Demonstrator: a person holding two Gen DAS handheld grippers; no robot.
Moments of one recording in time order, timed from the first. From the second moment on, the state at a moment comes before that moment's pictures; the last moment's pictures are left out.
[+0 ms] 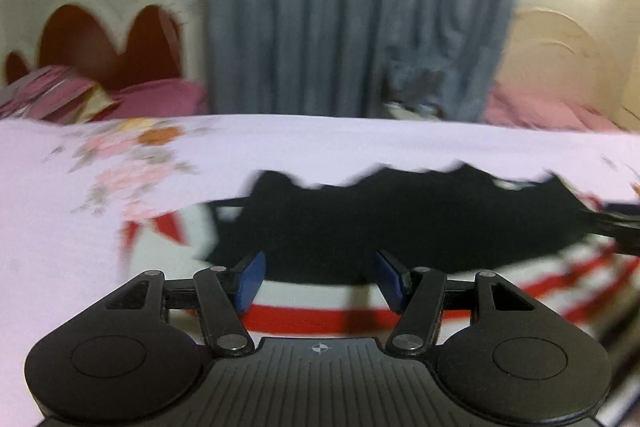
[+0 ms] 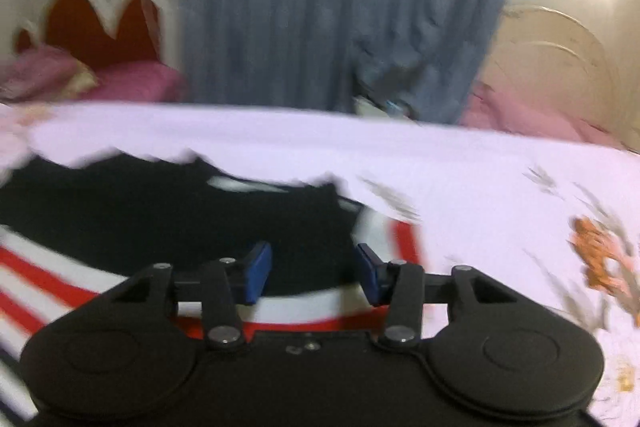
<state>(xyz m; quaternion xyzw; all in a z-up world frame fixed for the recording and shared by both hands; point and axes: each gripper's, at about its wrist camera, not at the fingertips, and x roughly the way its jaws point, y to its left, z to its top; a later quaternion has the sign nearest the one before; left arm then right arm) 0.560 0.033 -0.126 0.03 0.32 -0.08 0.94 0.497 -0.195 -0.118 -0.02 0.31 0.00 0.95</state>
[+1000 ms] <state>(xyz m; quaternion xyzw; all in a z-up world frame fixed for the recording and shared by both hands) 0.447 0.001 -0.138 0.05 0.34 -0.07 0.94 0.417 -0.116 -0.137 -0.03 0.36 0.05 0.93</state>
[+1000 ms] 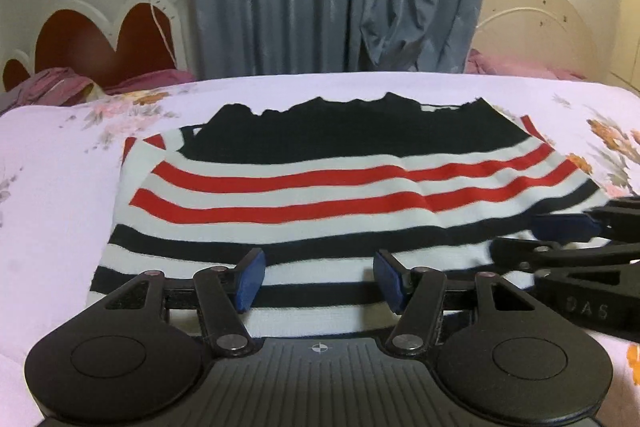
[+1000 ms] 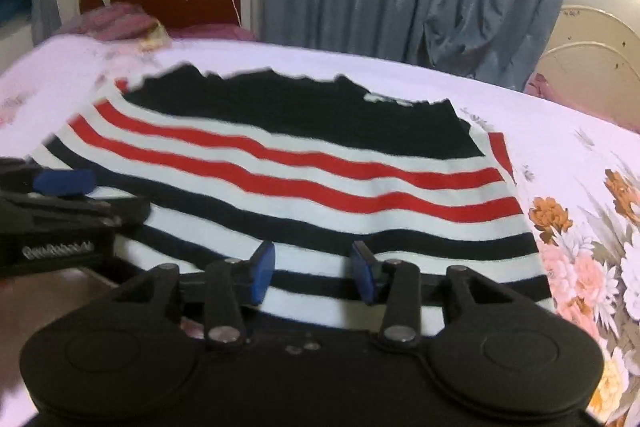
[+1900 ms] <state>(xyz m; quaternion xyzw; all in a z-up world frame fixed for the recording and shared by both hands) 0.422 0.082 -0.146 0.02 0.36 0.02 0.93 0.376 -0.221 -0.146 -0.02 0.40 -0.04 0.91</state>
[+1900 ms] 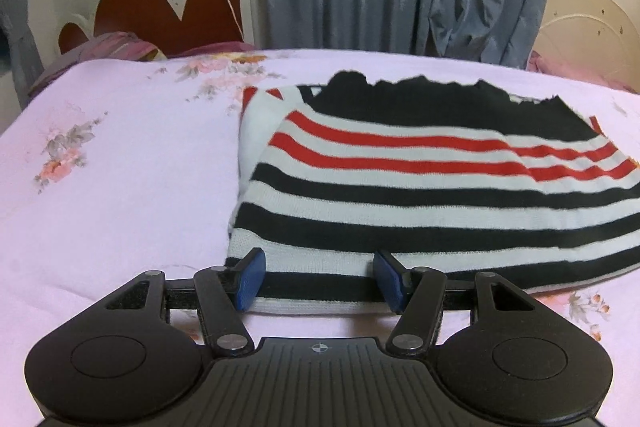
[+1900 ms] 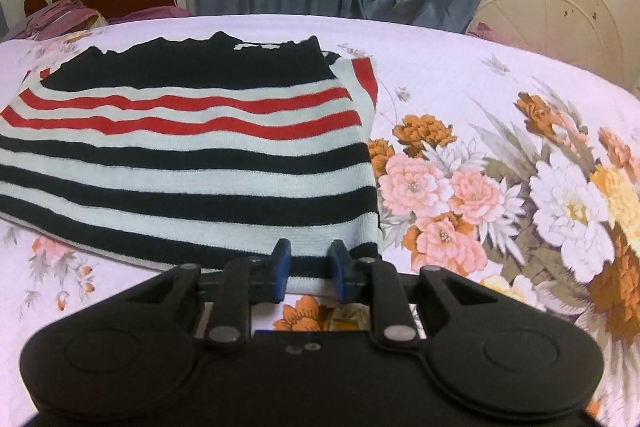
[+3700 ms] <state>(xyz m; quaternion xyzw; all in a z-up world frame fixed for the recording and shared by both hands) 0.397 0.113 -0.169 -0.21 0.37 0.06 0.90 0.368 -0.210 -0.129 0.03 0.37 0.02 0.93</state>
